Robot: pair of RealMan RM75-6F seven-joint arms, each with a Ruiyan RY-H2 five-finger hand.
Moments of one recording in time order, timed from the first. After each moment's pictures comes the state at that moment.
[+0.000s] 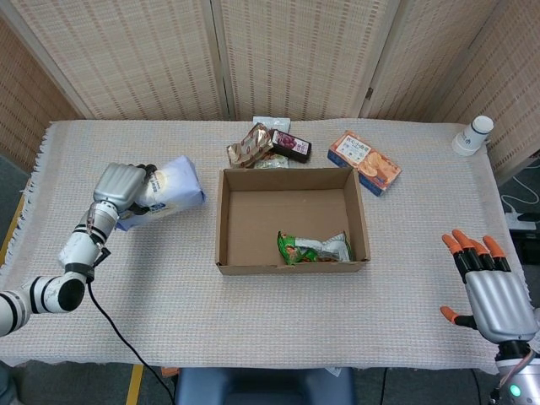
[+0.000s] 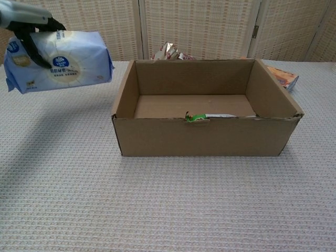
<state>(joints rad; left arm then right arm) -1.09 -1.10 -0.04 -1.49 0.65 0.79 0.42 0.11 -0.72 0.03 -2.36 -1.35 1.42 -0.48</state>
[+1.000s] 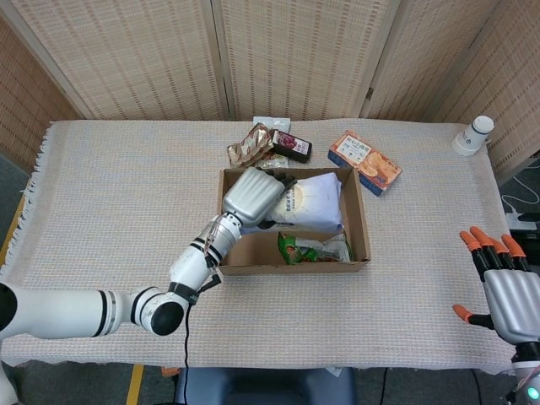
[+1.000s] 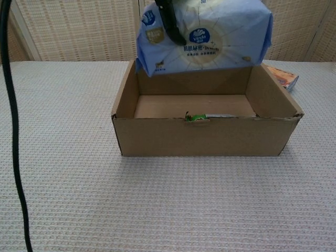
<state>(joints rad) -1.42 -1.34 -0.25 -1.72 0.52 0.98 0.68 0.09 -0.65 0.03 -2.36 -1.34 1.45 -0.39</state>
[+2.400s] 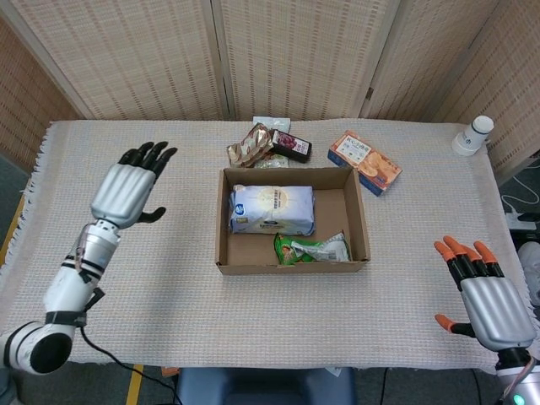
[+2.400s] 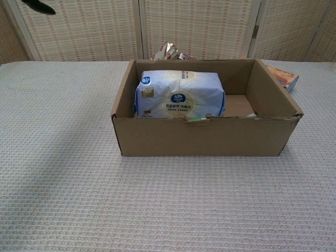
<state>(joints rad) -1.00 -0.84 -0.15 -2.07 0.72 1.15 0.50 0.08 -0.68 -0.01 -2.36 -1.46 1.40 -0.39</state>
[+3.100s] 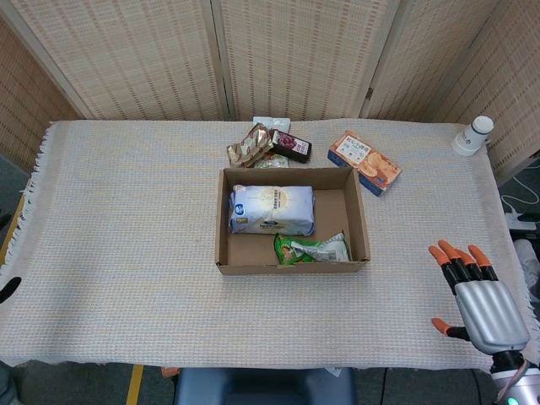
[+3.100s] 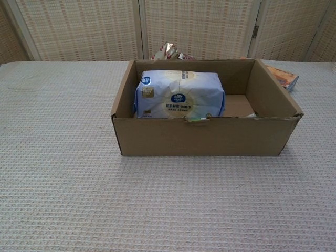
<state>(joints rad) -0.27 -0.65 0.11 -1.87 1.49 1.64 0.04 0.07 -0.71 -0.02 -2.36 -1.47 1.39 -0.44</state>
